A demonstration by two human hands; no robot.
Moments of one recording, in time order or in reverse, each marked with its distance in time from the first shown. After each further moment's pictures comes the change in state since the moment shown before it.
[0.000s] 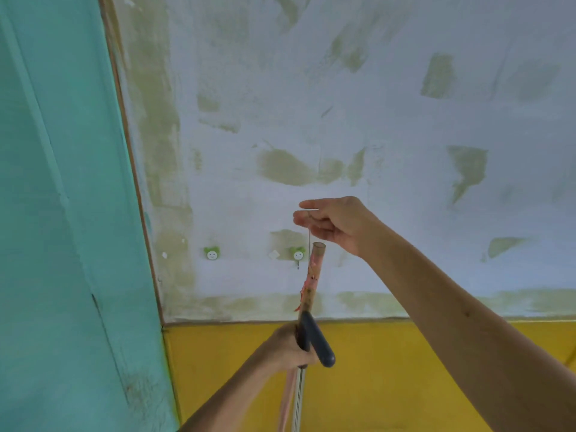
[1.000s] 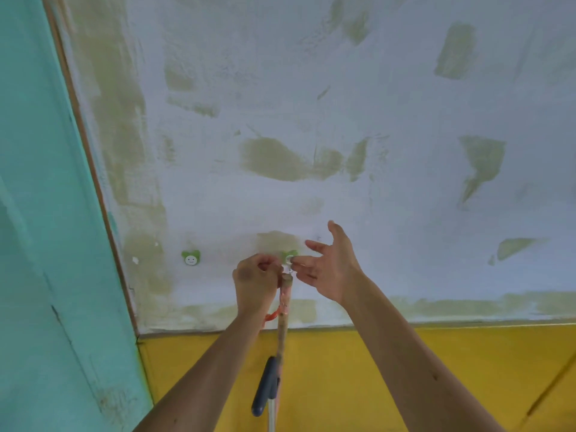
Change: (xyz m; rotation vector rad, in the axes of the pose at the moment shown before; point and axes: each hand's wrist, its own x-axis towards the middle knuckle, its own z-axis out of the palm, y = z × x) left_hand 0.066 0.026 -0.071 -0.554 0.918 -0.025; right_hand 0.066 0.090 -0.027 0.387 0.082 0.302
